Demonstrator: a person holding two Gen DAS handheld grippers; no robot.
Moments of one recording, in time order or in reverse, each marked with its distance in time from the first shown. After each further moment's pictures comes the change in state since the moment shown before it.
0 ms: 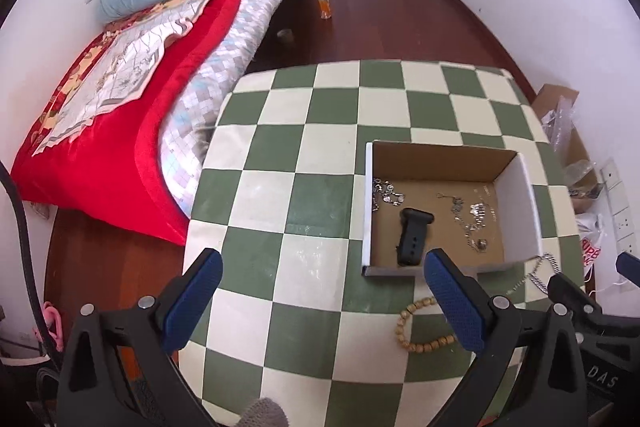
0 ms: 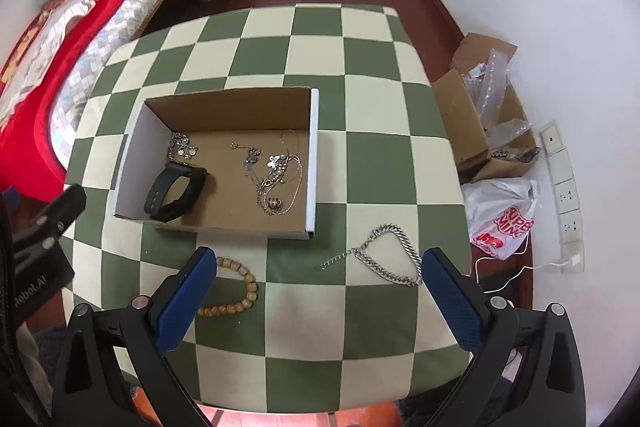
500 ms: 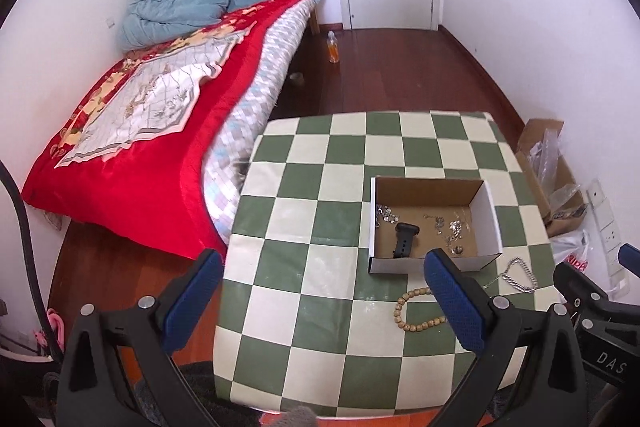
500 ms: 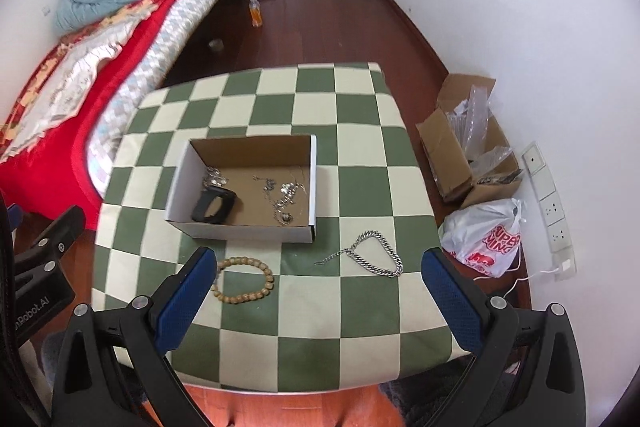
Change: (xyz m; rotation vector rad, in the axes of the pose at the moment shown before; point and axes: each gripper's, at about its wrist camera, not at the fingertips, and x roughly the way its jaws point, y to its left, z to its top) left arm -0.101 0.021 -0.019 -0.022 -0.152 0.015; right arm -0.101 -0.007 -0.036 0.023 -0.192 0.024
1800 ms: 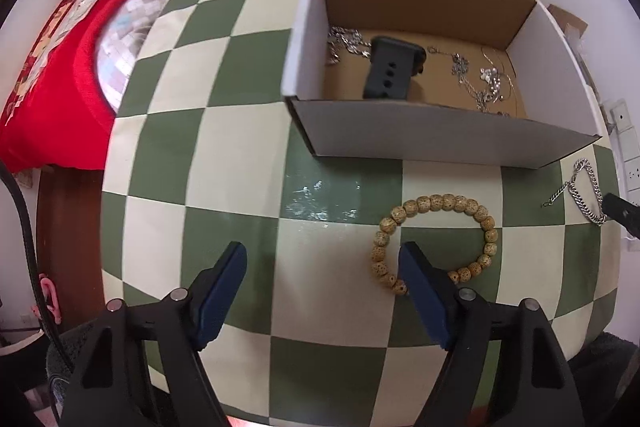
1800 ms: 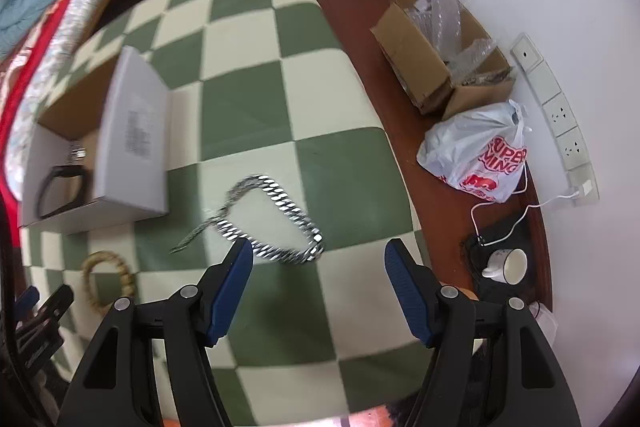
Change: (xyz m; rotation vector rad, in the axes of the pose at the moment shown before) left arm 0.180 -0.069 -0.084 0.051 0.426 -0.037; right arm 0.186 -0.119 -0.043 0.204 0.288 -0.055
